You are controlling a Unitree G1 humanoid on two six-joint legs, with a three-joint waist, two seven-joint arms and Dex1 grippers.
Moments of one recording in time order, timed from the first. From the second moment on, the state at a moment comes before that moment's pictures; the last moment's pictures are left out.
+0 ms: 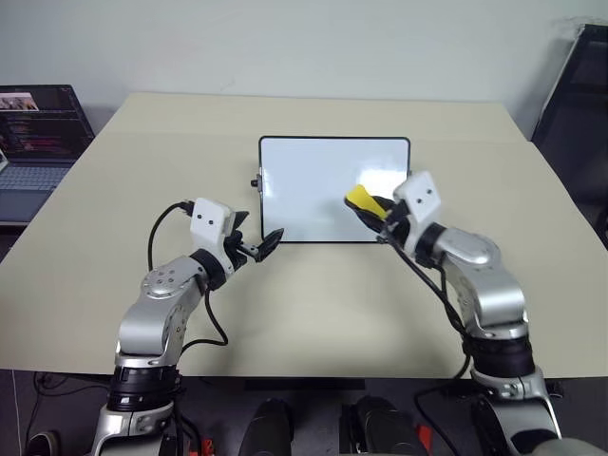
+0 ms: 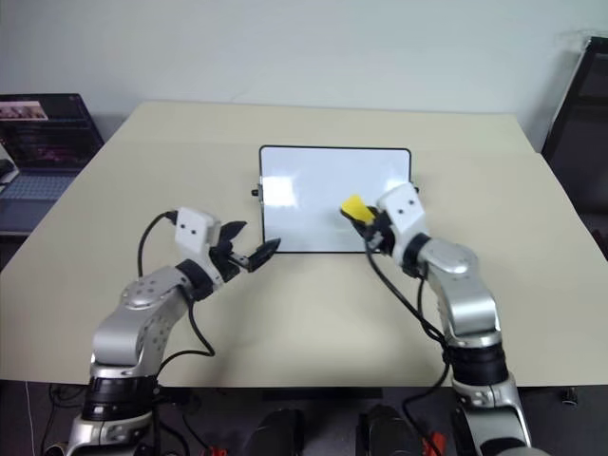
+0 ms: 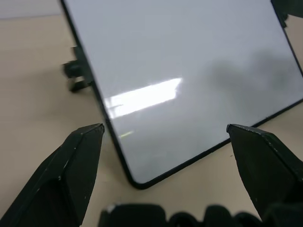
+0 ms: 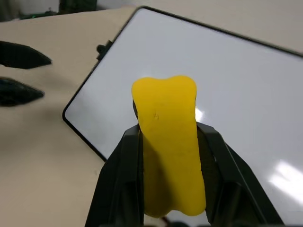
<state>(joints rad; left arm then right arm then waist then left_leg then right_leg) -0.29 0.40 0.14 -0.22 -0.32 0.53 -0.48 -0.43 -0.22 -0.03 -0.31 0.06 0.67 0.63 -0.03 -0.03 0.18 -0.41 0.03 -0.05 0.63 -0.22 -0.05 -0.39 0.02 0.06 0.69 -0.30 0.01</state>
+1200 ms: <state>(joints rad) -0.68 0.48 -0.24 0.21 -0.28 0.20 -1.17 -0.21 -0.22 -0.20 -0.38 0.10 0.91 0.15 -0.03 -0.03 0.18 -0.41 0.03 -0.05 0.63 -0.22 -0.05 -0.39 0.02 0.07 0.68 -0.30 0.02</state>
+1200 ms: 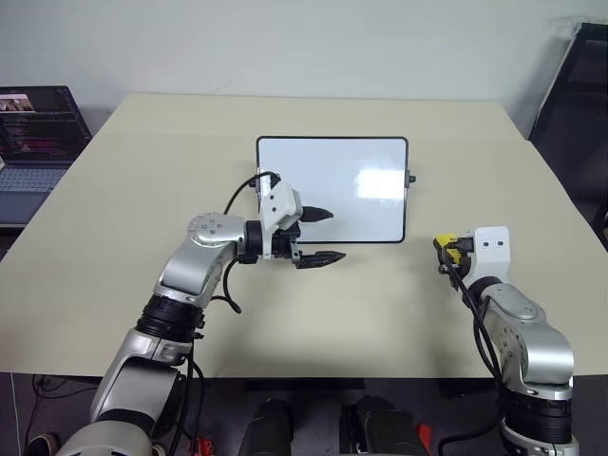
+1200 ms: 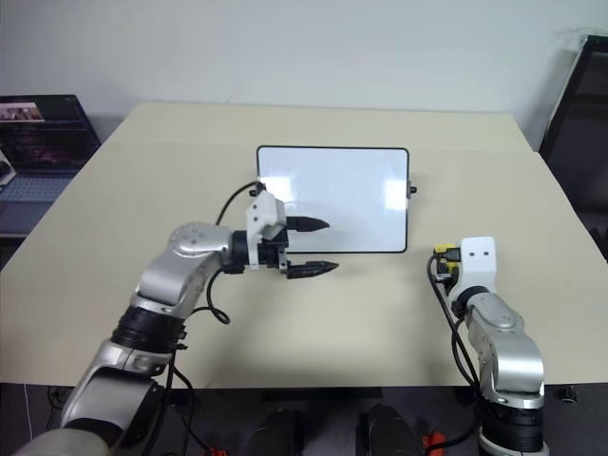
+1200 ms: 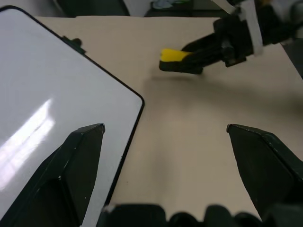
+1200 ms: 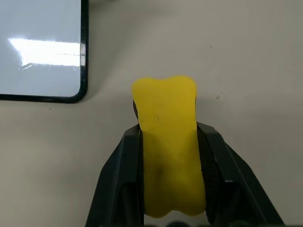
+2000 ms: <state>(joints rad) -0.73 0.38 -0.28 0.36 -0.20 -0.01 -1.32 -0.25 -0.19 -0.23 -0.31 0.14 0.90 0.09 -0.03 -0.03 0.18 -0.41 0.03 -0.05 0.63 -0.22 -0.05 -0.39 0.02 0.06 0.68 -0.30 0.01</state>
